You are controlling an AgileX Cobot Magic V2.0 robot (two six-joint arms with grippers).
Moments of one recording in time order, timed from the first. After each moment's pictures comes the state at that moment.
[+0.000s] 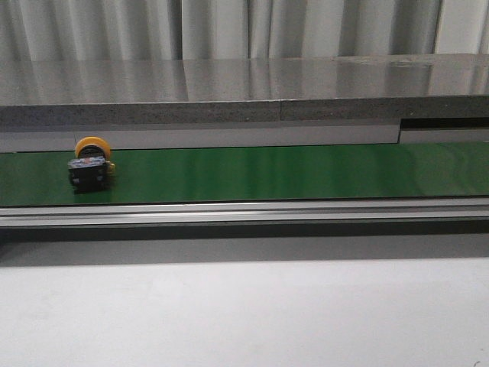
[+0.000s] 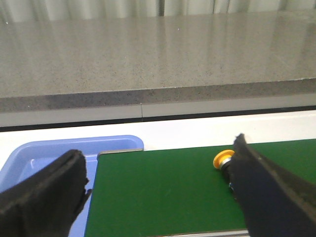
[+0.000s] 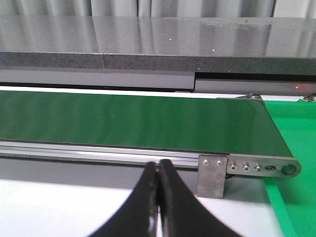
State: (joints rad) left arm -0.03 0.59 -0.49 -0.24 0.19 0.25; right arm 0.09 -0.01 0.03 -0.02 0.14 0.03
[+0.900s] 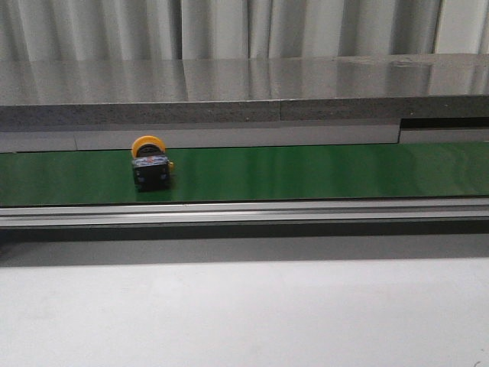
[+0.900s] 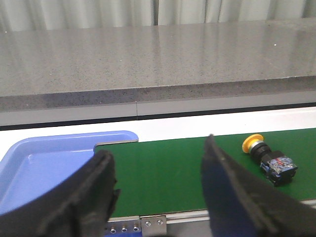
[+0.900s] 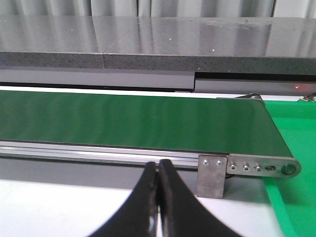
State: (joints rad) left arm -0.03 0.39 -0.39 -0.24 0.26 0.25; right arm 0.09 -0.01 0.03 -0.02 0.14 0.03
